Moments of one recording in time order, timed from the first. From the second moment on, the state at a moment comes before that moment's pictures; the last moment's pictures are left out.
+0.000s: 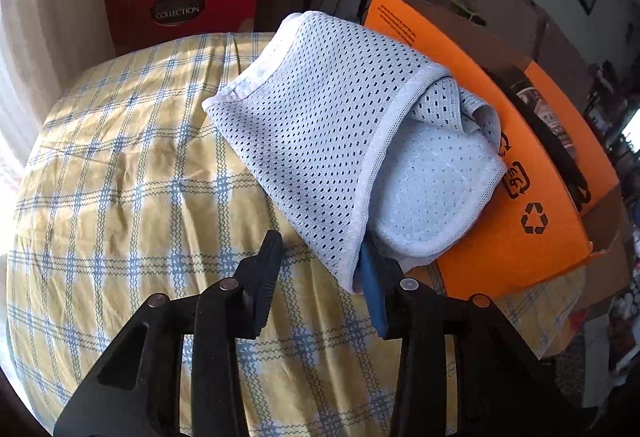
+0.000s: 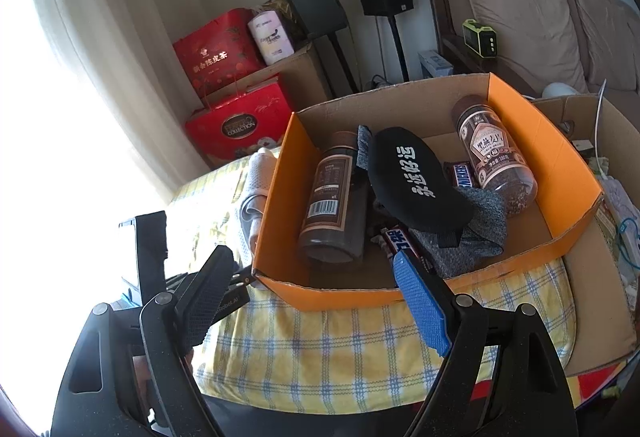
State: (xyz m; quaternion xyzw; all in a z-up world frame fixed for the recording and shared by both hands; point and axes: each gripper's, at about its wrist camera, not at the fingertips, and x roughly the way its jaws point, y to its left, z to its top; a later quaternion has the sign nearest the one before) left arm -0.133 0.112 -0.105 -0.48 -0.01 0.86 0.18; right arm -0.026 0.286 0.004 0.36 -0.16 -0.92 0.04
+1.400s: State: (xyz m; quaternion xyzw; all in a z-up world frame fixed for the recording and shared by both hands) left arm -0.039 -0.106 -0.070 -0.44 -0.14 0.88 0.13; right arm -0.047 0.174 -0.048 0.43 -0.10 -0.88 0.16
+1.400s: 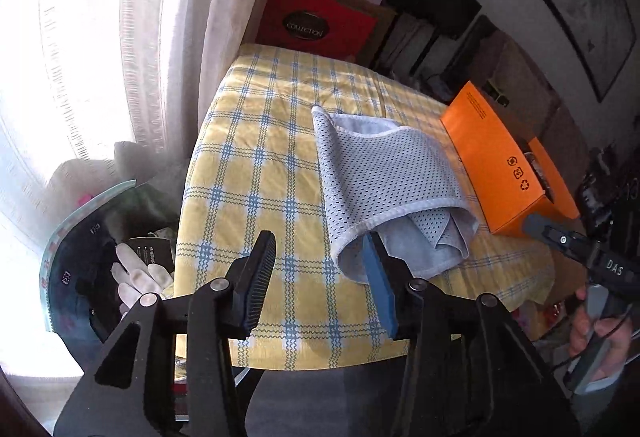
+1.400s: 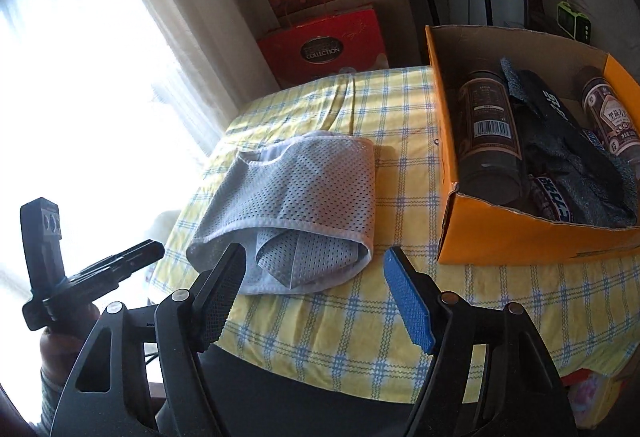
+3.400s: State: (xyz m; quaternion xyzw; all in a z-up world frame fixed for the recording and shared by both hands) left arm -0.065 -0.114 -0.101 -0.48 -0.21 0.84 0.13; right arm -0.095 0.129 -0.104 0.48 -0.07 -0.86 0.16
